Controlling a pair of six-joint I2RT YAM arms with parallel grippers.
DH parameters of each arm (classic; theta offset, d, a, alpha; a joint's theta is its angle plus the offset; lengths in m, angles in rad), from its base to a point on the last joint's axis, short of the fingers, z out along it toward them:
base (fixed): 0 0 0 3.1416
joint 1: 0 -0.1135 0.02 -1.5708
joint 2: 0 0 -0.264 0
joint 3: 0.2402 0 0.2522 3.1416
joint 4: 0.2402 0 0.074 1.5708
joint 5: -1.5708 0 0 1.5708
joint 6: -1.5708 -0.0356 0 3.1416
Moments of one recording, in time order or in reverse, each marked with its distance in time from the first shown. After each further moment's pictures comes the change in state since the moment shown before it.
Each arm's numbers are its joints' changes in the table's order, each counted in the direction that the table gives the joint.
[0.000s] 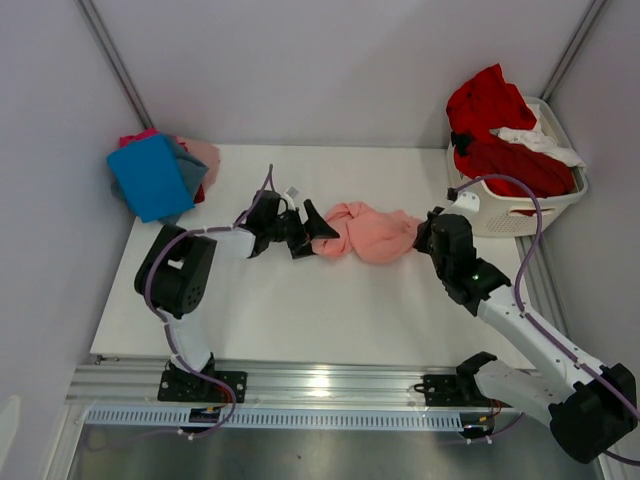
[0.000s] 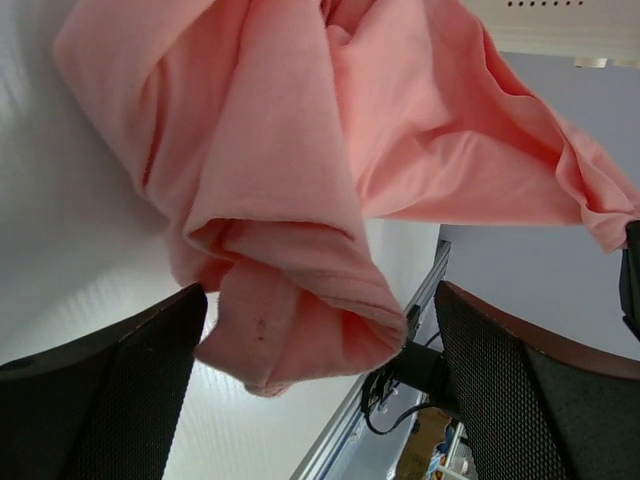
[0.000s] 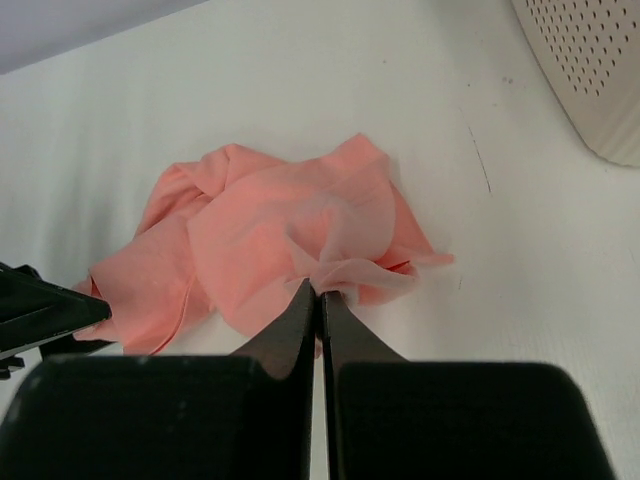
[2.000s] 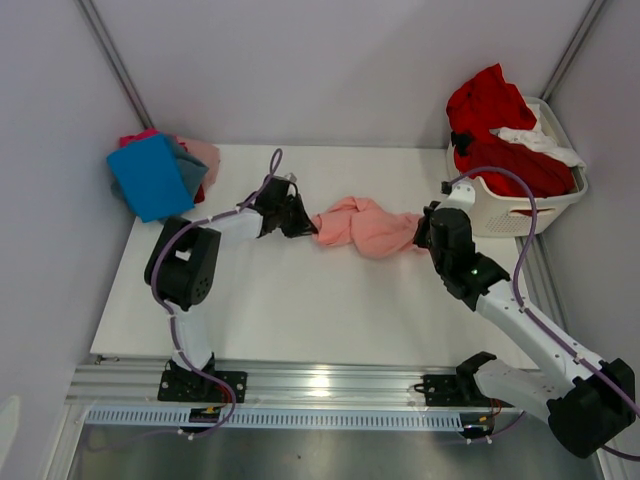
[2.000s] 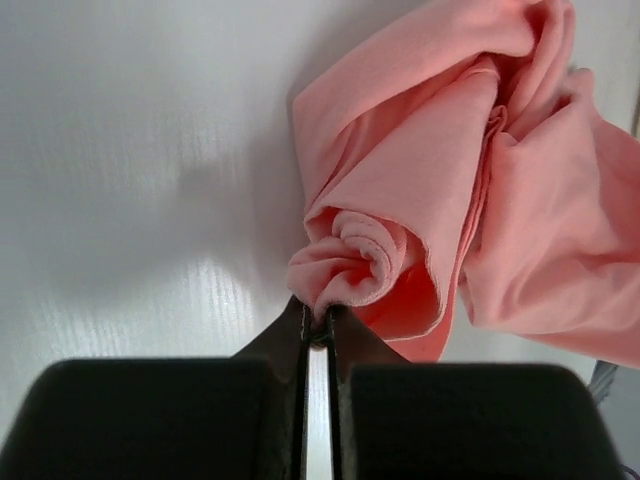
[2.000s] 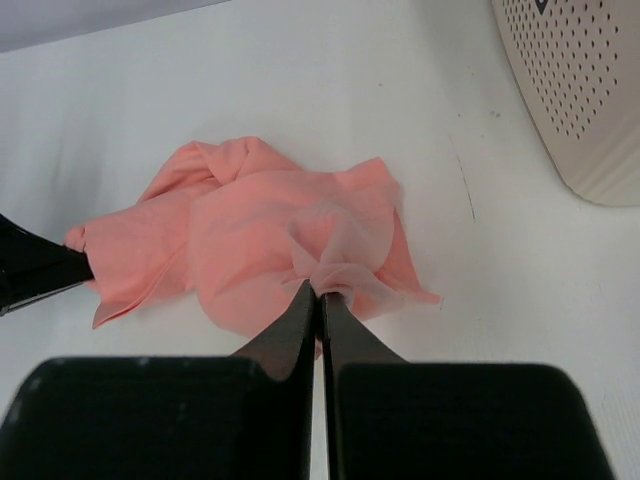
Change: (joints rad) left arm 0.013 -0.092 0.244 0.329 0.360 -0.235; right arm -0.006 -0.034 0.048 0.006 -0.007 0.103
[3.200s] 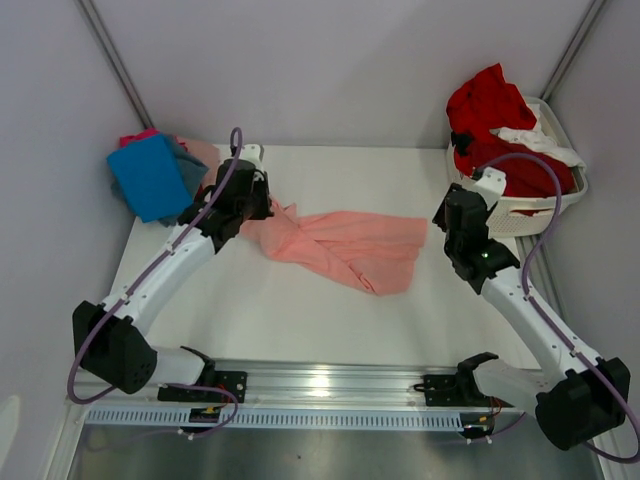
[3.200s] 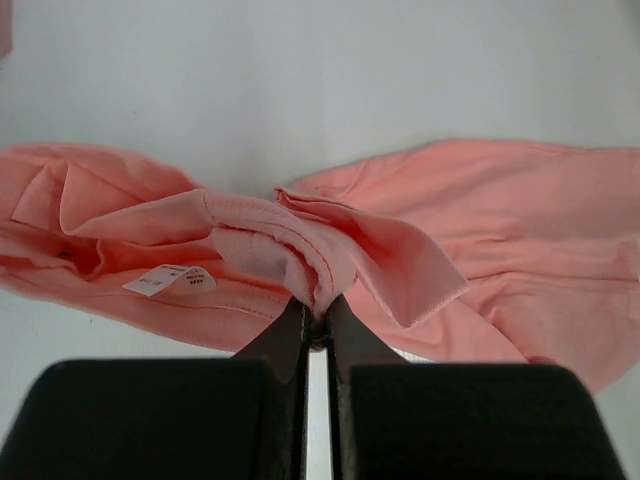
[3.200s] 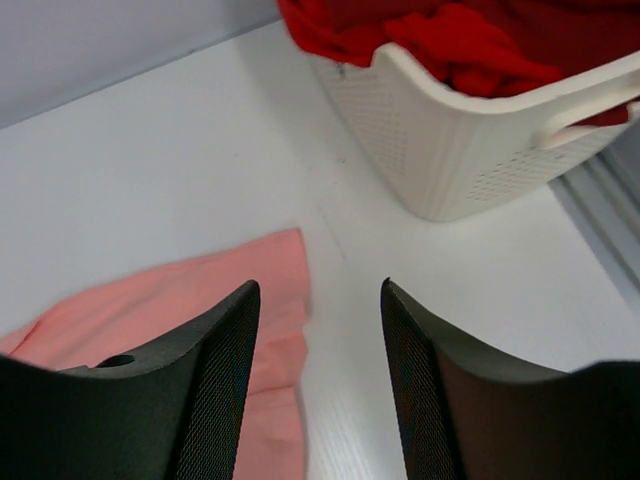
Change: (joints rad) left arm 0.027 0.588 -0.008 0.345 0.473 -0.388; right arm 0.141 -0.042 0.106 0.092 -0.225 -0.003
